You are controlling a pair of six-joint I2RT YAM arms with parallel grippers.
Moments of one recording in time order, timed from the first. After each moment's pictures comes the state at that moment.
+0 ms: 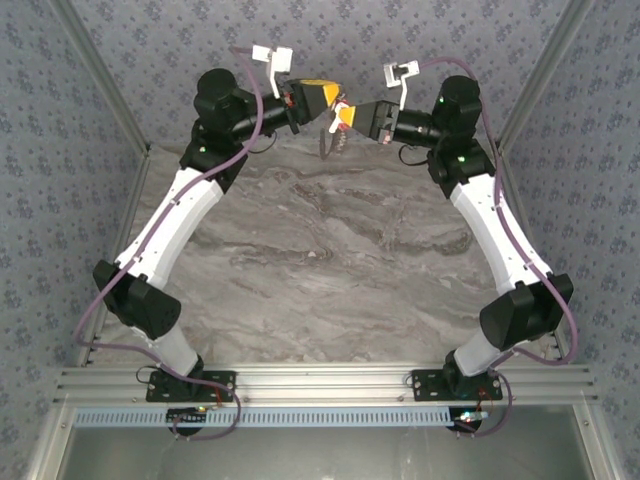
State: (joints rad) left arm -0.50 1.69 1.89 0.07 0.73 -0.60; right arm 0.30 1.58 1.71 0.01 -1.03 0.77
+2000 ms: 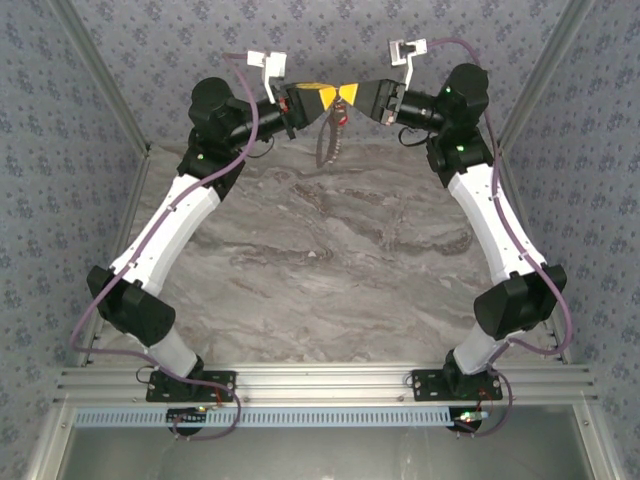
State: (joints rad) left arm -0.50 1.64 1.80 0.16 0.73 -0.64; right arm 0.29 1.65 1.82 0.18 -1.04 0.93
